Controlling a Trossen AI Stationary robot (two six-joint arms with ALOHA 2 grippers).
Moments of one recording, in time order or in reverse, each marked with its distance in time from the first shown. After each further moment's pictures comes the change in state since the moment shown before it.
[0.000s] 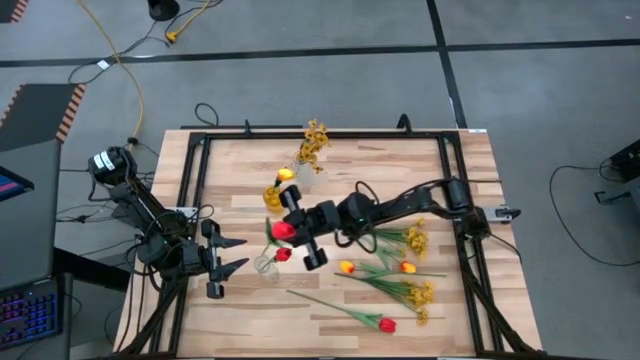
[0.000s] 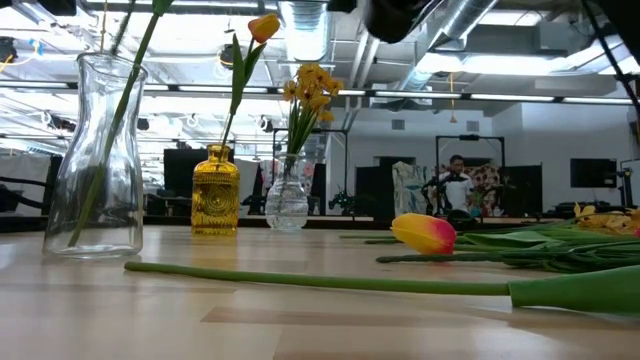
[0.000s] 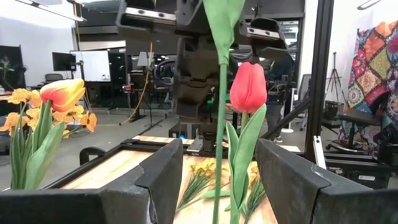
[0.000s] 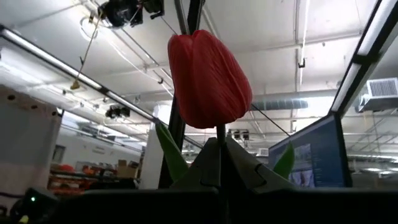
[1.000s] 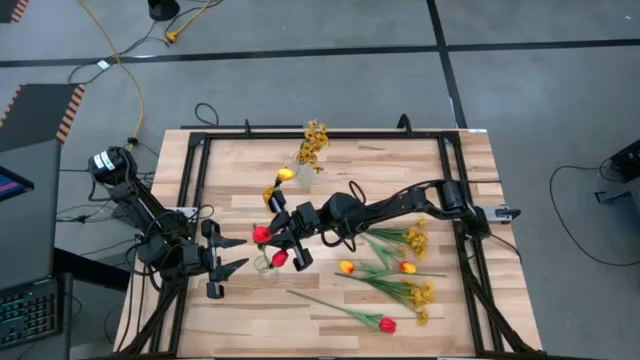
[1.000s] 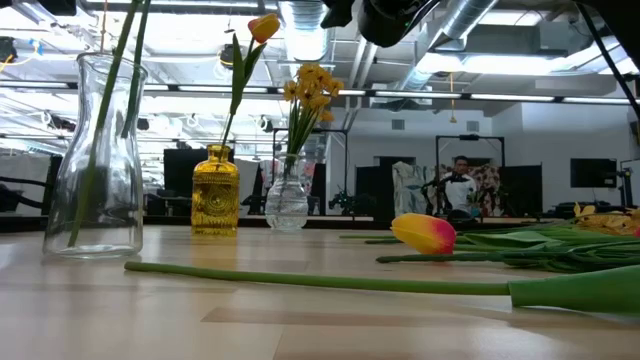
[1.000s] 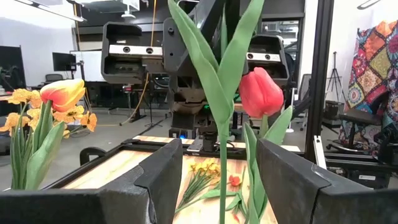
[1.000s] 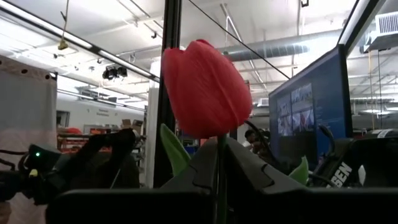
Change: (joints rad) left arm 0.000 0.000 0.000 0.000 -0.001 0.002; right arm -0.010 0.026 0.030 -0.231 -0.015 0.012
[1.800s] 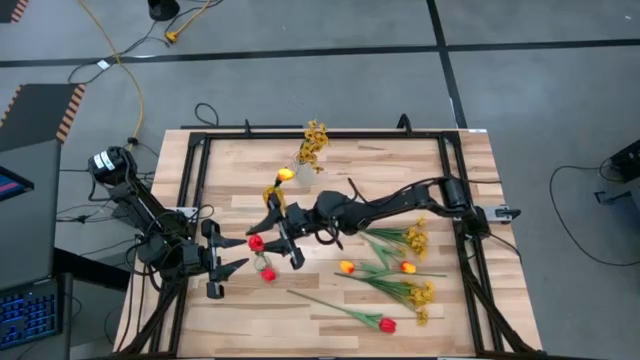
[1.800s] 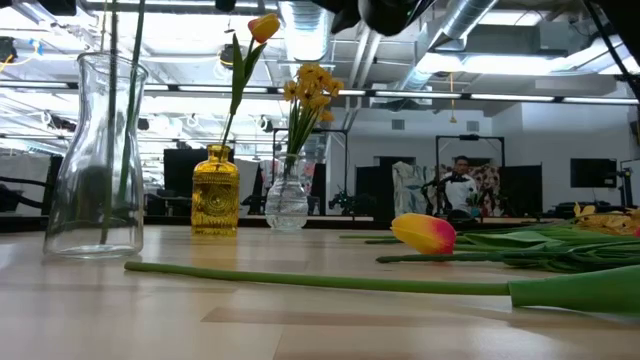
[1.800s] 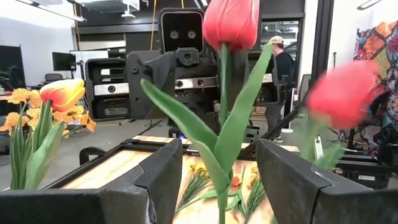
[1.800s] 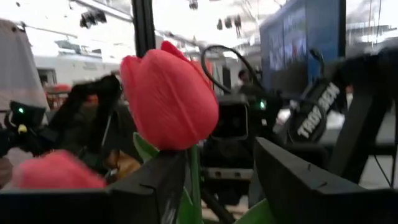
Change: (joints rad) left arm 0.000 0.000 0.000 0.000 0.000 -0.002; right arm -0.021 -0.046 0.000 -0.331 0.000 0.000
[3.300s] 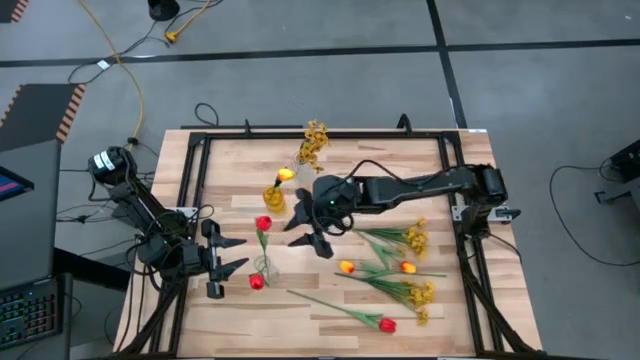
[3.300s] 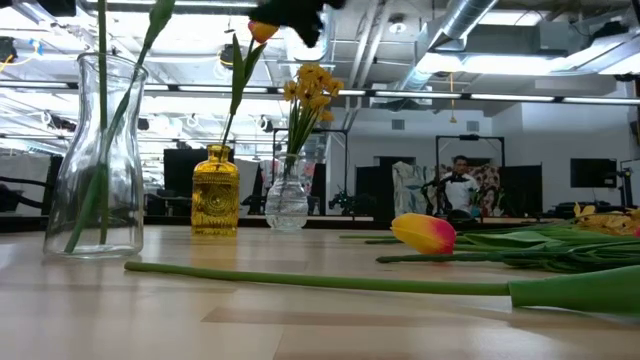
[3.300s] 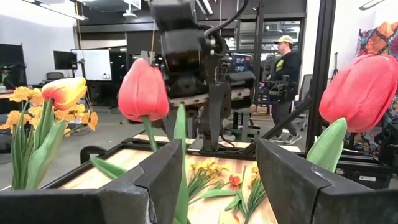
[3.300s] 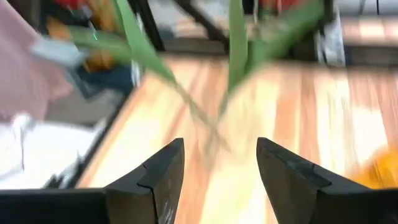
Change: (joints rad) left arm 0.000 0.000 0.000 0.000 -0.006 -0.005; right arm -0.035 -0.293 0.000 -1.125 0.027 -0.150
